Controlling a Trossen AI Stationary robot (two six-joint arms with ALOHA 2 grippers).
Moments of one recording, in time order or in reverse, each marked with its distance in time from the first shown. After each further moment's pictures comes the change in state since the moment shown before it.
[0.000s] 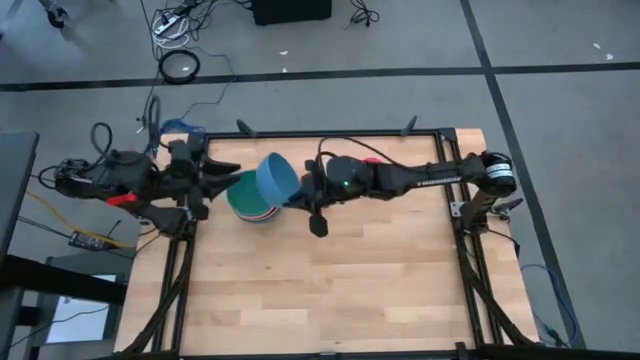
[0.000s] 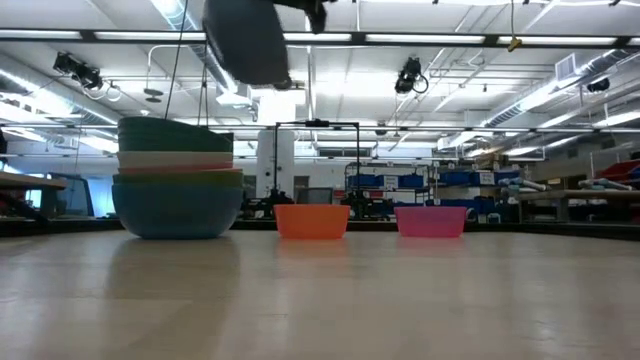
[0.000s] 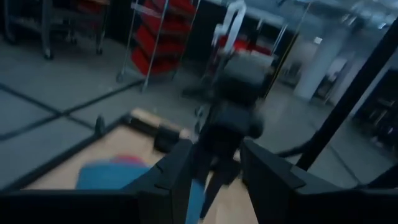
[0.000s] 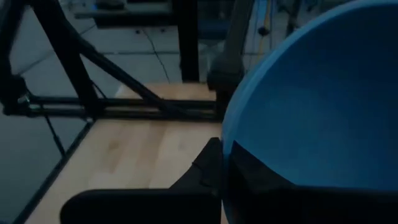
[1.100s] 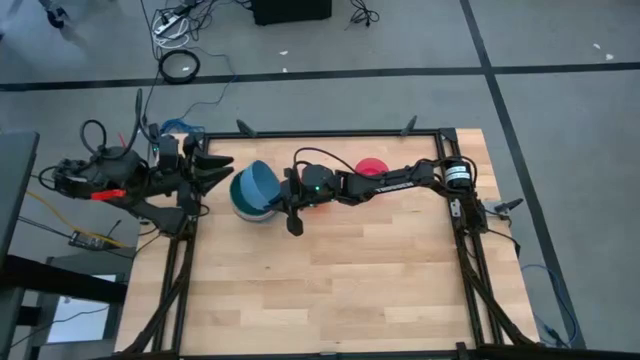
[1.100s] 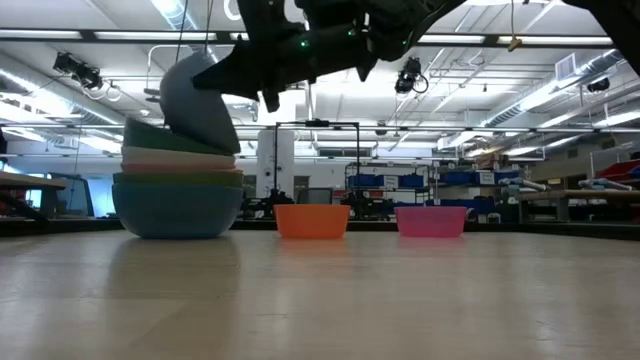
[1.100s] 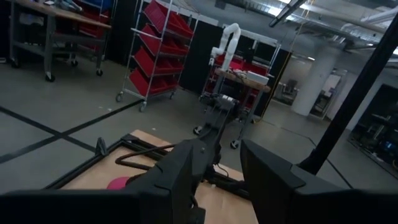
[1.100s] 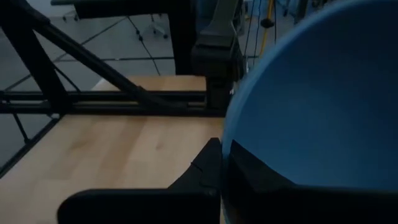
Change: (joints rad) left arm 0.000 -0.042 0.000 0.054 -0.018 0.058; right arm -0.088 0.314 -0.002 0.365 -0.104 0.008
